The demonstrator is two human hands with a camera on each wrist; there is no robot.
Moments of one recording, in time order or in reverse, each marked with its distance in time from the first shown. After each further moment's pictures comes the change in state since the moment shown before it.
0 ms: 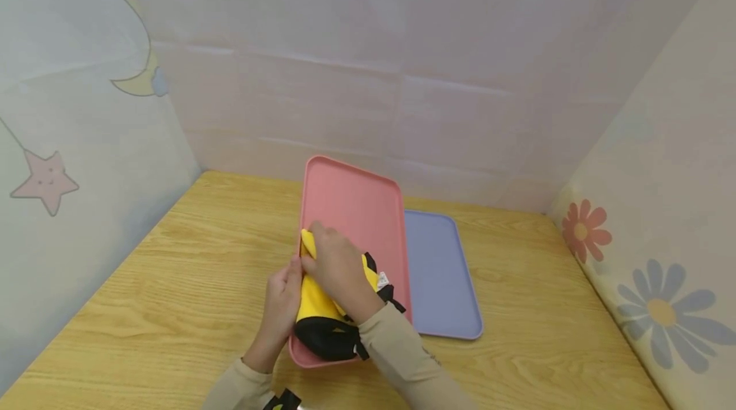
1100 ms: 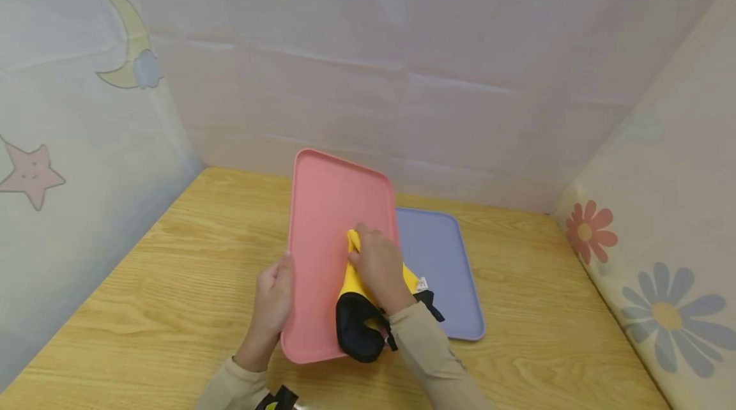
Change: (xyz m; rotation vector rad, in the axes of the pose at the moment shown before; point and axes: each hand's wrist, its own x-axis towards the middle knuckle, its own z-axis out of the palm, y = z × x) left_hand 0.003 0.004 -0.007 -0.043 0.101 0.015; right_hand -0.003 0.067 0.006 -0.125 -0.012 0.155
